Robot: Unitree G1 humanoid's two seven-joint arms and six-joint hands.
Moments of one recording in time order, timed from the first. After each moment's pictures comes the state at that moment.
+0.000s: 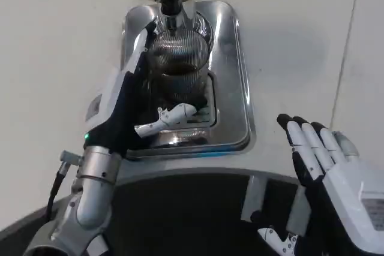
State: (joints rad) left arm -0.69 0.29 -0.16 1.02 0.45 -0.75 0.44; right arm 0.48 -0.12 0.20 -0.80 -1.13 0.00 0.11
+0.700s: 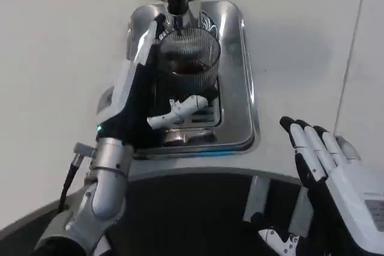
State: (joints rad) left arm -0.74 0.26 -0.21 1.02 0.47 -0.69 0.50; right arm 0.49 -0.11 0.19 -0.80 -1.11 0.01 0.13
